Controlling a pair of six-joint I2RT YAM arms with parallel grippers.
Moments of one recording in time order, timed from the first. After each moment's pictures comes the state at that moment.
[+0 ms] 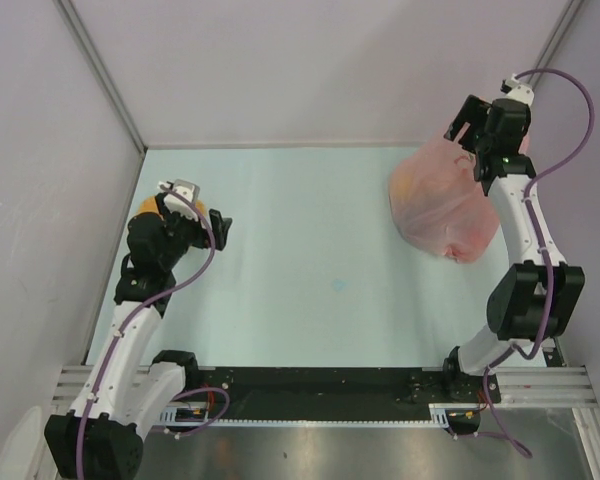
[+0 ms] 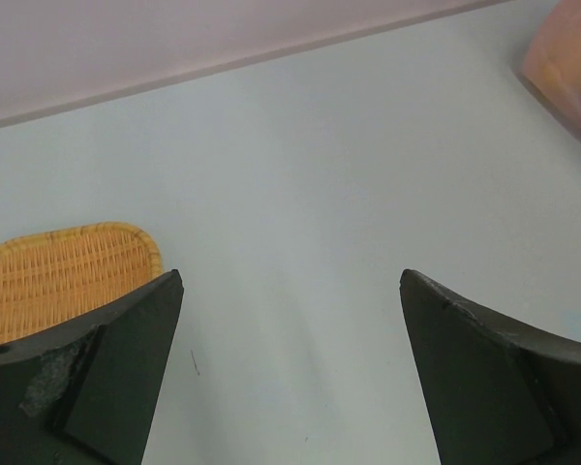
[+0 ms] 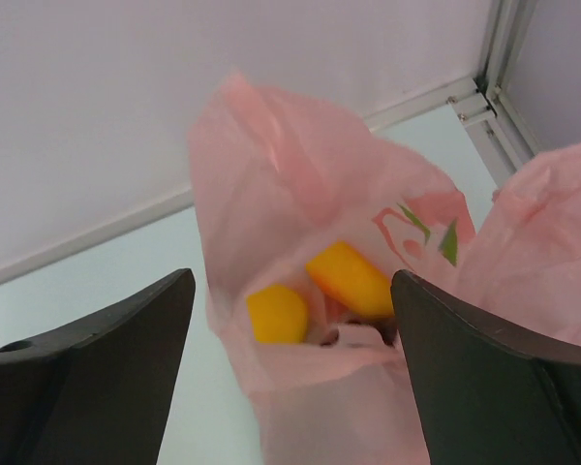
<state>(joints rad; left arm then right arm) -0.08 0.83 0.71 -0.07 0.28 0.05 -0.06 1.59 1.52 -0.23 0.10 0.32</state>
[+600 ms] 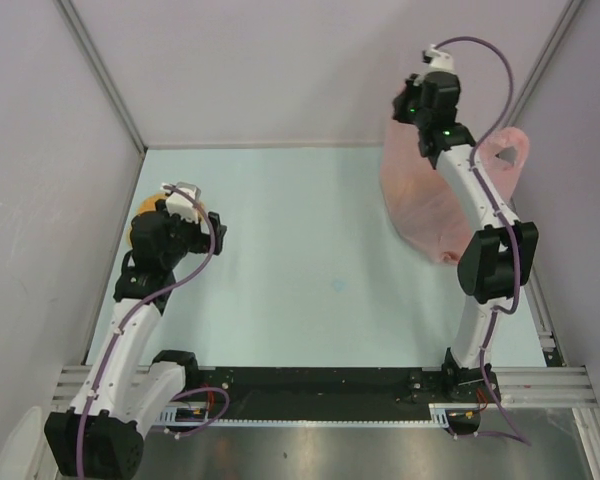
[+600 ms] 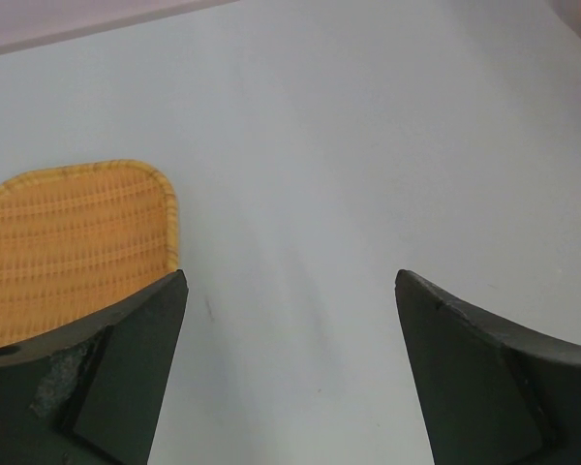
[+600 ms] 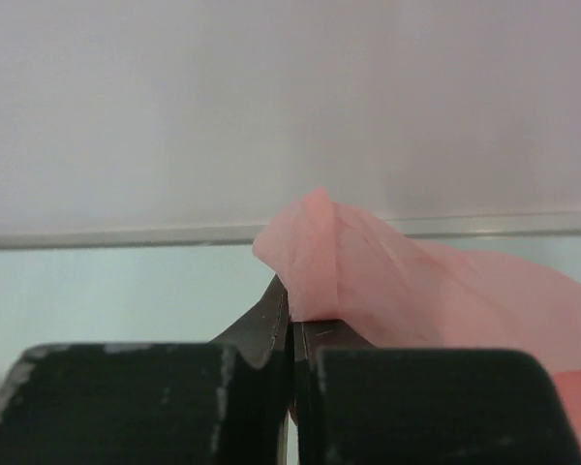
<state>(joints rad) -0.08 0.84 0.72 -0.21 0.23 0.08 0.15 1.94 1.92 -0.17 0.01 0.30</state>
